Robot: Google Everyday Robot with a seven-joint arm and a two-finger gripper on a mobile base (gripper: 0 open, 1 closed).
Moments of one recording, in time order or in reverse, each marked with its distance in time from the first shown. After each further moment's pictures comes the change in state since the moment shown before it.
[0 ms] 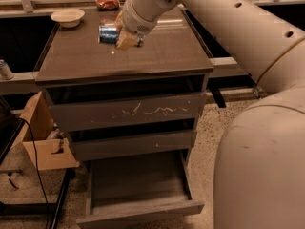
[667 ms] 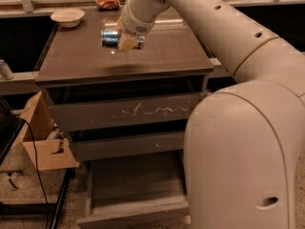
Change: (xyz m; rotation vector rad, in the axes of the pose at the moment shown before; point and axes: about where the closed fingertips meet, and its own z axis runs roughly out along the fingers) arm 0.017 -0.012 0.031 -0.062 0.031 0.010
